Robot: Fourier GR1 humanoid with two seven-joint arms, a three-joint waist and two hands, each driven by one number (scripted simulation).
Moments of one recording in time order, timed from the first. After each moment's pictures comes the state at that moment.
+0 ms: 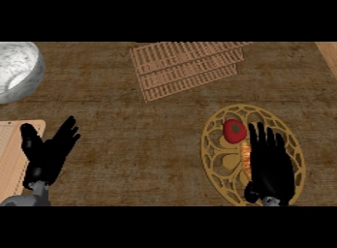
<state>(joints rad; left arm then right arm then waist) -0.03 0.27 -0.03 -1.39 0.23 0.08 0.30 -0.03 -0.27 0.47 -1.71 1.21 0.18 0.80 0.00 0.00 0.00</state>
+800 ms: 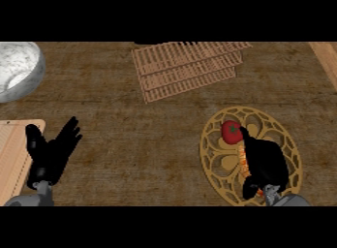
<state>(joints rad) -0.03 0.23 0.00 -1.37 0.19 0.06 0.28 -0.08 -0.27 0.42 -1.57 1.19 0.21 0.59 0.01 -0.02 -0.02</state>
